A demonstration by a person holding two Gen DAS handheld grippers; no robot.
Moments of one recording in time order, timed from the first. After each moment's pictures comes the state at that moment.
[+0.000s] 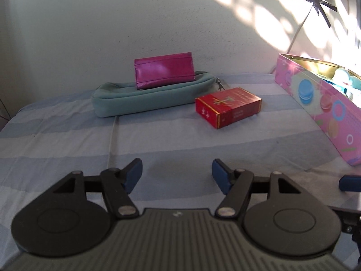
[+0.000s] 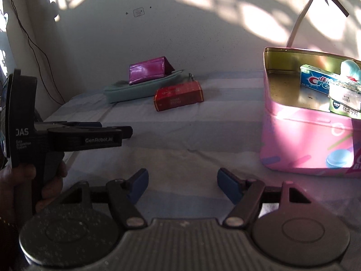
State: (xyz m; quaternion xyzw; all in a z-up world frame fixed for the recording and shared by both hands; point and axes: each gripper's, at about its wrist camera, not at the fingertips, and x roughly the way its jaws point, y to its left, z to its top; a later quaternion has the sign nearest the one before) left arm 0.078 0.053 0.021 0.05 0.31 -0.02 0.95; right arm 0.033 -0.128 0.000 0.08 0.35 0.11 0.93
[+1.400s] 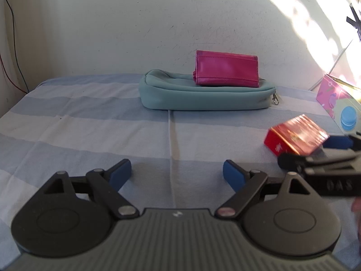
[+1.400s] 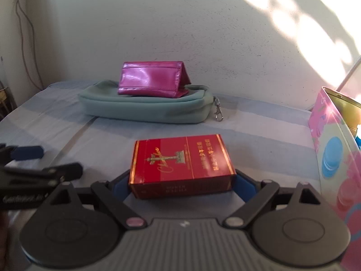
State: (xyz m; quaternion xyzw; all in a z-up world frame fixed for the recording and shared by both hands) left arm 0.105 0.111 0.017 -0.01 0.33 0.03 0.94; right arm 0.163 -0.062 -0.007 -0.03 0.36 0.11 0.93
